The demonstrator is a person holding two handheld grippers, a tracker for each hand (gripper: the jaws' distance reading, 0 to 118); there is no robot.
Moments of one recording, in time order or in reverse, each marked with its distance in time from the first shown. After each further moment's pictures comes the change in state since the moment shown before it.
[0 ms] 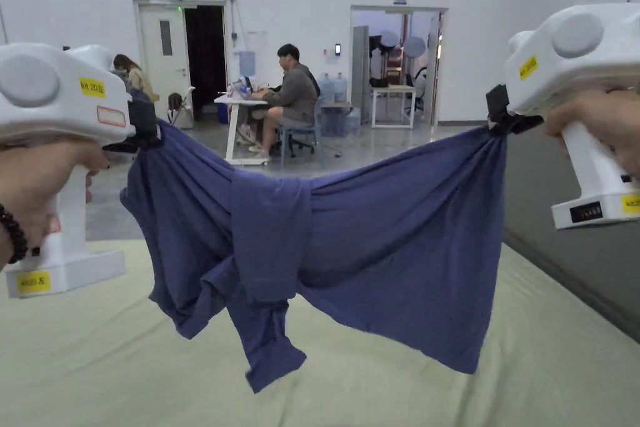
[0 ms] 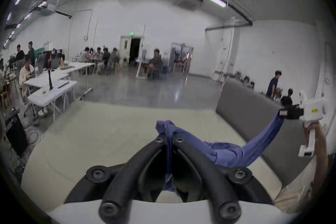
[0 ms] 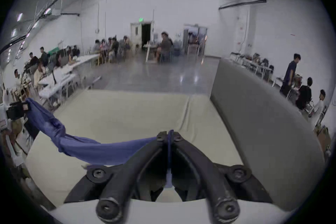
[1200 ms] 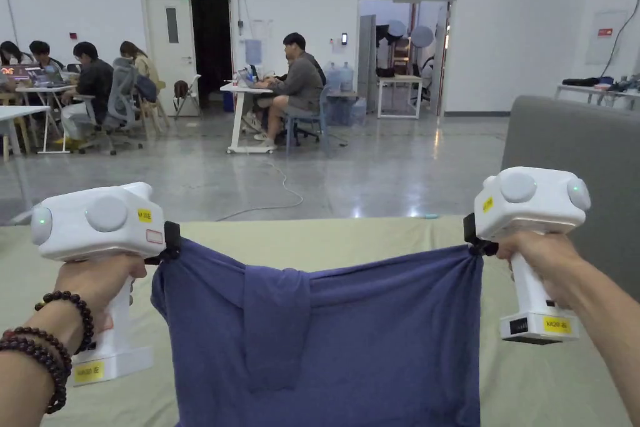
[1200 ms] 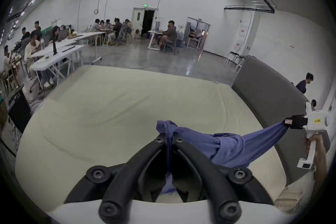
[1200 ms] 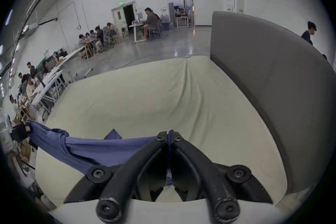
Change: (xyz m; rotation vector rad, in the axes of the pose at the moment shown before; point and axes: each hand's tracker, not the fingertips) left arm -0.040 -0.176 -0.077 -0.302 0.113 0.072; right arm -0.002 -0.184 -0.131 -0.280 0.010 -0.164
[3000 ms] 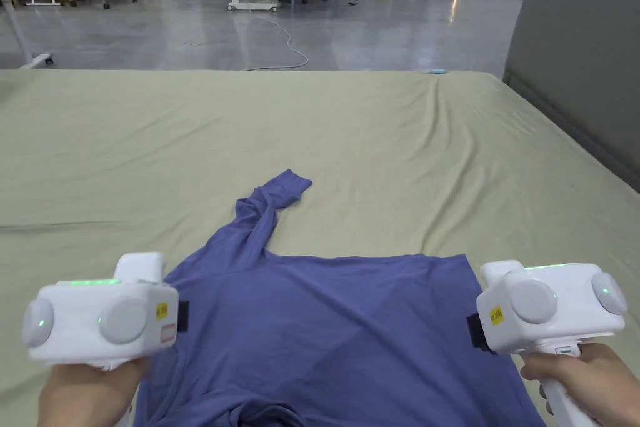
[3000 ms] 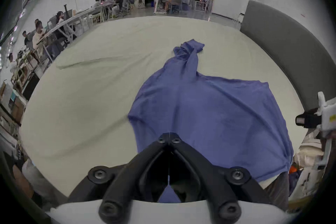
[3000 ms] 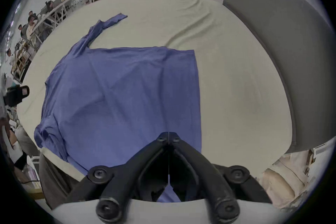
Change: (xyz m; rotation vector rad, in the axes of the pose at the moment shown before) left arm 0.011 -0.289 0.078 -0.295 0.147 -0.089; right arm -0.005 -0.333 0.048 -0.386 -0.038 0.220
